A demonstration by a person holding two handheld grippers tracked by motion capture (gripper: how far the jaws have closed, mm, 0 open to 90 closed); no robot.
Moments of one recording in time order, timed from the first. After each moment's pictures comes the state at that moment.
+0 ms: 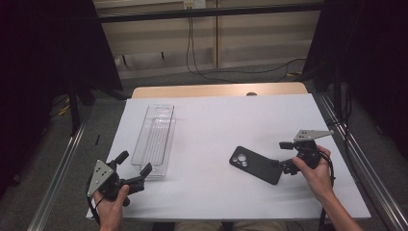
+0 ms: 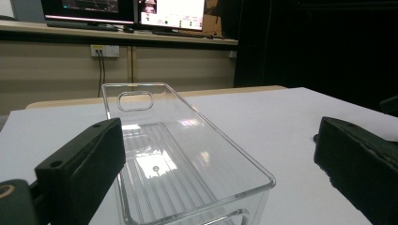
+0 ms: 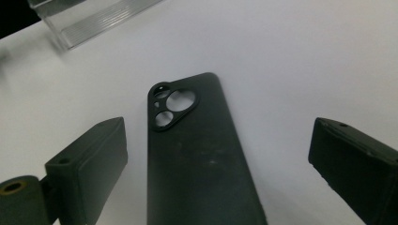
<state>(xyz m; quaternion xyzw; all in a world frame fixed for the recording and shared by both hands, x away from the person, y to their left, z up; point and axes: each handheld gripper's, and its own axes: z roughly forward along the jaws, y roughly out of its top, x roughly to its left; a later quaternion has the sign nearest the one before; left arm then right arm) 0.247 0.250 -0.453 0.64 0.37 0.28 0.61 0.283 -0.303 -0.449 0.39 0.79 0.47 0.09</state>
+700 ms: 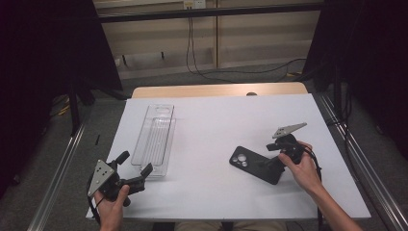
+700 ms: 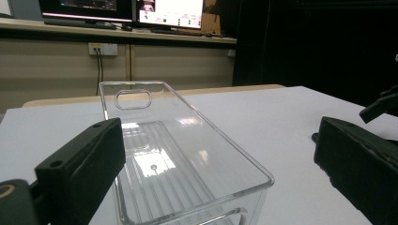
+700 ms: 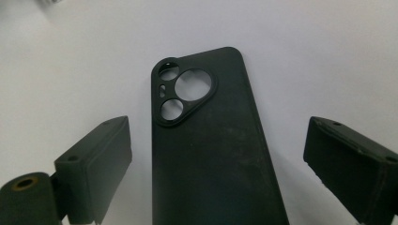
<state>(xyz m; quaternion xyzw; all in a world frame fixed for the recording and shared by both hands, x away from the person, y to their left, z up) 0.248 0.249 -0.453 0.65 0.37 0.27 0.61 0.309 -0.266 -0.451 0.38 0.84 0.38 0.04</state>
